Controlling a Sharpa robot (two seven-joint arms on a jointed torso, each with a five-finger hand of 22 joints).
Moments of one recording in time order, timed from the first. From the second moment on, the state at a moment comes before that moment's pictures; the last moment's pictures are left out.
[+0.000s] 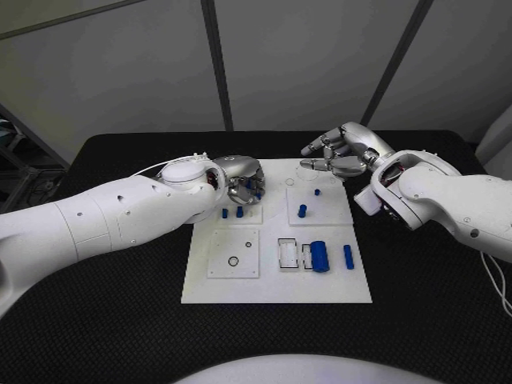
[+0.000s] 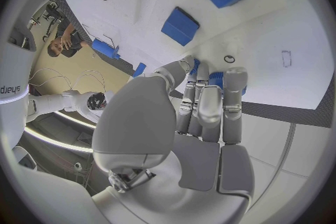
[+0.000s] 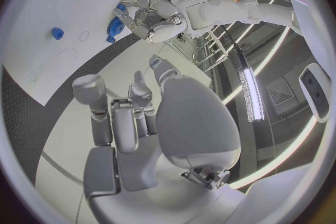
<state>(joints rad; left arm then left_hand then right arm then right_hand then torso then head) 1.21 -0.54 -0.05 1.21 -1.49 -0.14 -0.03 1.38 -0.17 0.54 -0.04 0.10 1.05 0.12 0.27 0.07 1.08 0.06 0.47 0.09 1.40 -0.01 1.32 1.01 0.20 1.19 0.09 1.00 1.04 1.17 -0.82 0.07 1.53 -0.93 -0.39 0.04 1.37 -0.11 0.15 0.13 0.32 0.98 0.15 0.19 0.07 1.22 0.06 1.17 1.09 1.47 -0.01 1.51 1.31 0.12 1.24 0.10 1.20 0.93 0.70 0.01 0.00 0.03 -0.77</state>
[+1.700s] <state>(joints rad) 1.14 -0.74 0.09 1.34 -1.42 -0.11 -0.03 1.36 -0.17 0.54 -0.04 0.10 1.06 0.12 0.25 0.07 1.09 0.06 0.44 0.08 1.40 -0.01 1.34 1.01 0.20 1.19 0.09 1.01 1.05 1.17 -0.82 0.07 1.52 -0.93 -0.39 0.04 1.37 -0.11 0.15 0.13 0.32 0.98 0.15 0.19 0.07 1.22 0.06 1.17 1.09 1.47 -0.01 1.51 1.31 0.12 1.24 0.10 1.20 0.93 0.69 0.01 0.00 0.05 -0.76</state>
